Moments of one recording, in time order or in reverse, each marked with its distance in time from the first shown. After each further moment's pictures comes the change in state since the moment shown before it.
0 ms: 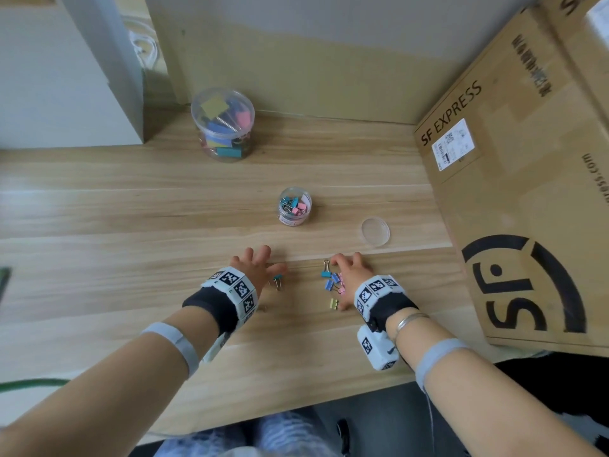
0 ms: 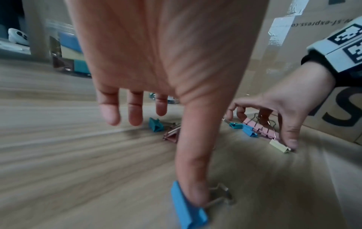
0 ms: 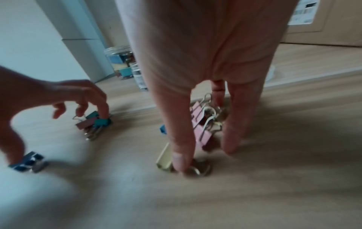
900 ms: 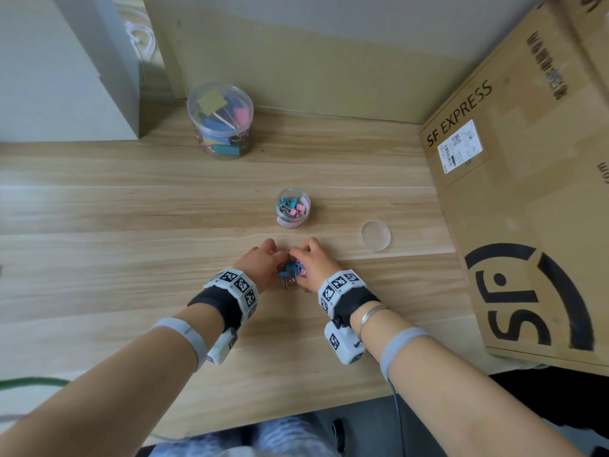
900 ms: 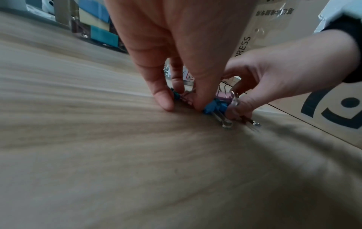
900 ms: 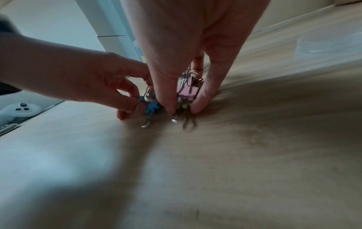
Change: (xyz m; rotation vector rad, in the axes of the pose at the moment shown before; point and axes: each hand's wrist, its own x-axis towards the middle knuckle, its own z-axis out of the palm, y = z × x) left_hand 0.030 0.003 -0.006 -0.504 0.152 -0.011; right_hand 0.022 -0.056 -0.003 -0.073 0.152 -0.331
